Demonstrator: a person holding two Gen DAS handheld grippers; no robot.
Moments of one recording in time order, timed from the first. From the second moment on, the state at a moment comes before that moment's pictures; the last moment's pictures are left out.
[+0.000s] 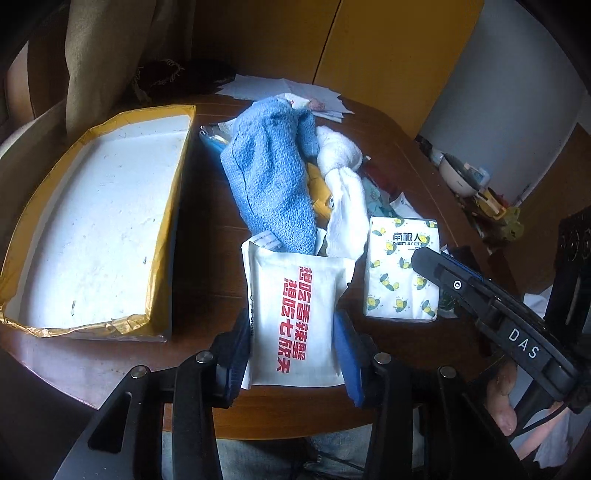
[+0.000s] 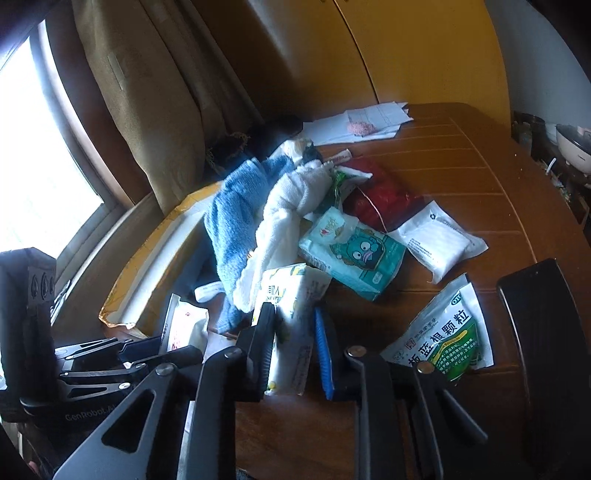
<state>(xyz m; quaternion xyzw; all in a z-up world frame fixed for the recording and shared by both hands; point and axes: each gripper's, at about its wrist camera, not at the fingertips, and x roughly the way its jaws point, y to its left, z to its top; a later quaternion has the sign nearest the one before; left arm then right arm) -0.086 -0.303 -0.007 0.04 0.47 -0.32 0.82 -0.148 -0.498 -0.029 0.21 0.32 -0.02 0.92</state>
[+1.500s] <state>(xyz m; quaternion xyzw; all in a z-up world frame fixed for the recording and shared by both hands) 0.023 -0.177 -0.002 -0.06 0.44 -0.14 0.88 -0.028 -0.367 0.000 0.16 0.33 0.16 0.92</state>
